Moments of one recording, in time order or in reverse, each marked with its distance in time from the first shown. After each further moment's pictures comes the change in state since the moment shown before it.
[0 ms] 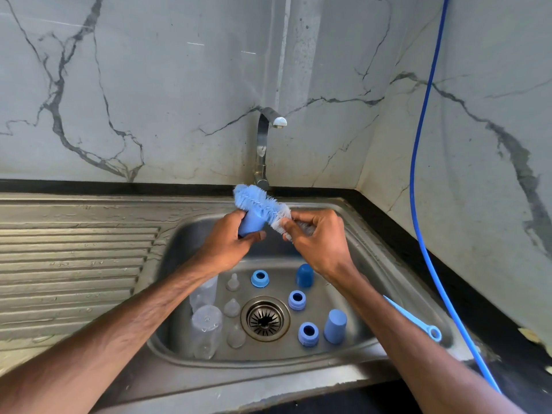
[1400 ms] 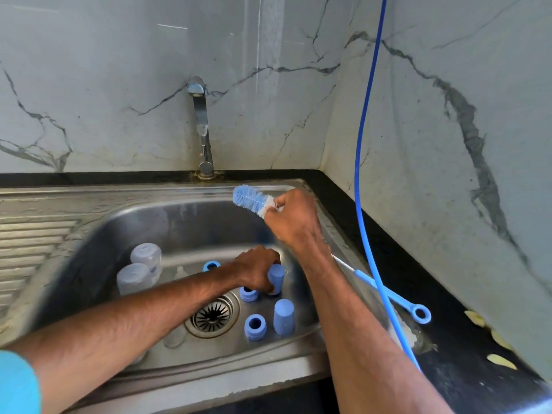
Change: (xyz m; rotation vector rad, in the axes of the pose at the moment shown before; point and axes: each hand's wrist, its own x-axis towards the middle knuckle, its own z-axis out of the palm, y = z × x) left_hand 0.028 -0.007 0.194 0.532 -0.760 0.060; right_hand 0.034 0.074 -0.049 -0.308 0.022 0.265
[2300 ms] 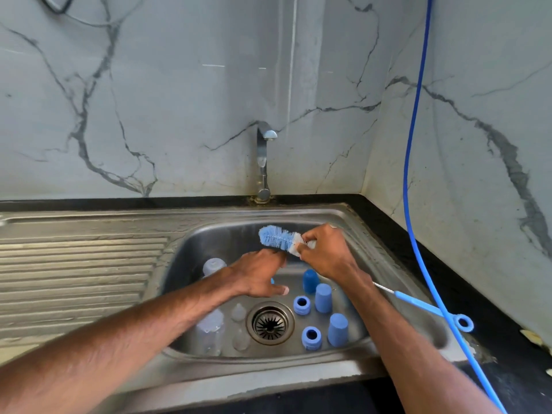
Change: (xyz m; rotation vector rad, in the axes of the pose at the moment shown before) left_hand -0.120 -0.038 -0.074 0.166 0.155 0.003; right_hand -0.028 -0.027 0.025 -0.082 -0.158 -0.079
